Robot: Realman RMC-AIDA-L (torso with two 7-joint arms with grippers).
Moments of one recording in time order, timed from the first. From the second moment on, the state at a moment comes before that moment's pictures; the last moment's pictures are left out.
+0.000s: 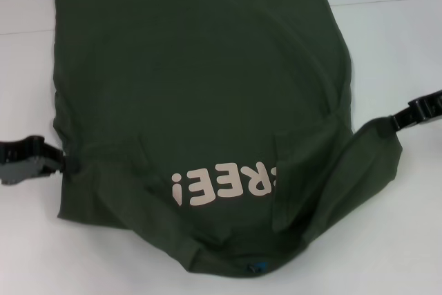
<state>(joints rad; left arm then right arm) -0.70 -2.00 0.40 0.73 2.60 1.67 -2.49 0.71 1.92 -0.50 -0.91 -2.66 -1.83 2.29</state>
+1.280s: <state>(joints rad) -0.74 -2.00 0.41 0.62 2.30 1.34 -2.44 0.65 1.94 -0.45 -0.90 -2.44 -1.54 2.33</state>
